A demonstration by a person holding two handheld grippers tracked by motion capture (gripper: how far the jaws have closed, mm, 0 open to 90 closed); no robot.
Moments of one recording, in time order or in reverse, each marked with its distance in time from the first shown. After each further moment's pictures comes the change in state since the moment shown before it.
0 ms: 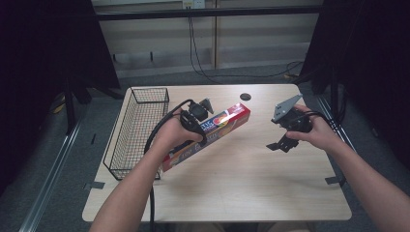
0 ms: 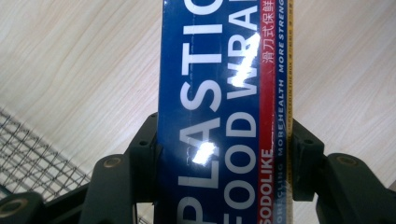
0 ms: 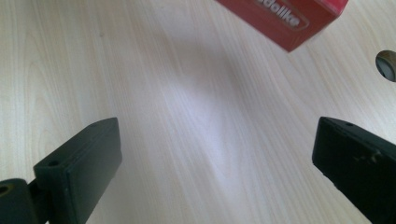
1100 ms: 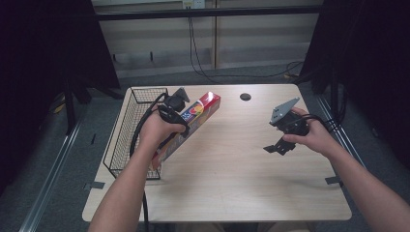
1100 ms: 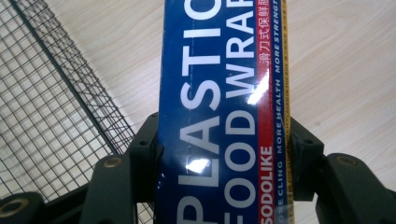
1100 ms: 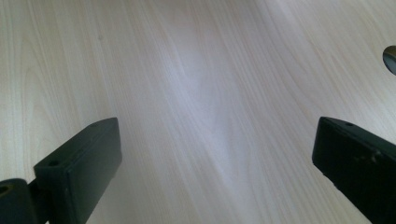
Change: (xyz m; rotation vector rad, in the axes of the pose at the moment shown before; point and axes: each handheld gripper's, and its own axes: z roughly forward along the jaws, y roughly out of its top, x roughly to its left) left arm 0.037 -0.030 -0.024 -0.039 0.089 -0.299; right arm 0.007 -0.001 0.009 -0.004 -0.015 0.030
